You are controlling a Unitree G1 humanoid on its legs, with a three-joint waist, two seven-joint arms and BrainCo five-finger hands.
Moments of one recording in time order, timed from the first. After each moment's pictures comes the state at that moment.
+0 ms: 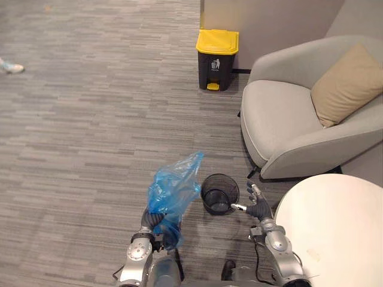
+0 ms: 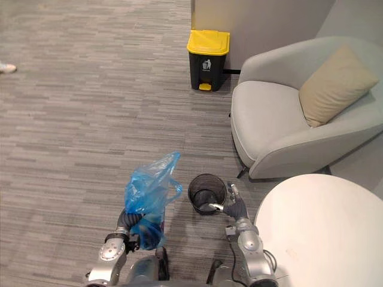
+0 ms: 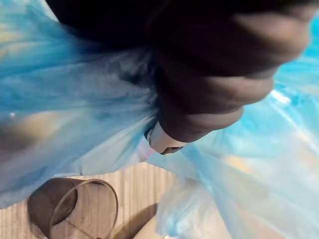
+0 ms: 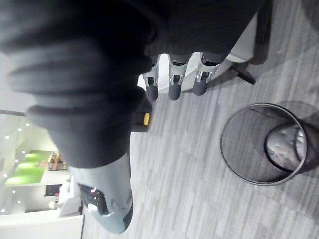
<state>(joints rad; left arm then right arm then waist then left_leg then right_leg) 0.11 0.08 -0.01 0.52 0.01 -0.17 0.05 0.09 -0.07 0.05 0.41 -0.05 -0.18 -0.05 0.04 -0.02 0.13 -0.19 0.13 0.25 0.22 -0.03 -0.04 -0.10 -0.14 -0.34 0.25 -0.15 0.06</state>
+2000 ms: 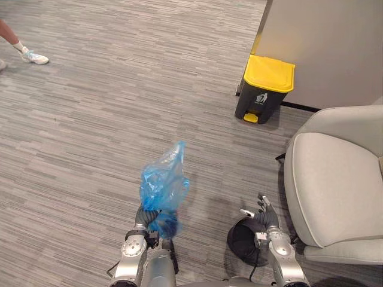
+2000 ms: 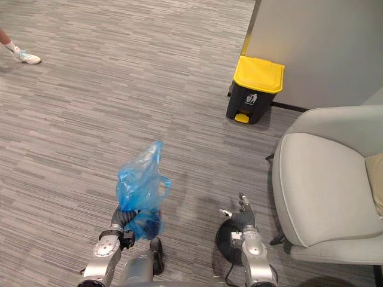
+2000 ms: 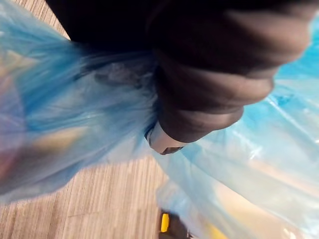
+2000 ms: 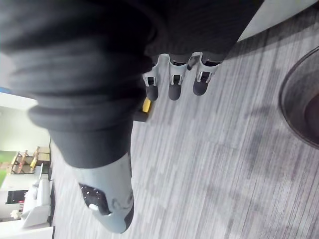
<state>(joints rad) 0.10 0.09 0.02 0.48 0.01 -0.16 0.04 0.07 -0.04 -0.08 0.50 -0.04 -0.13 -0.08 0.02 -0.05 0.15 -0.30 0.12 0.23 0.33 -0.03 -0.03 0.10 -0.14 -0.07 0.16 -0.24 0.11</state>
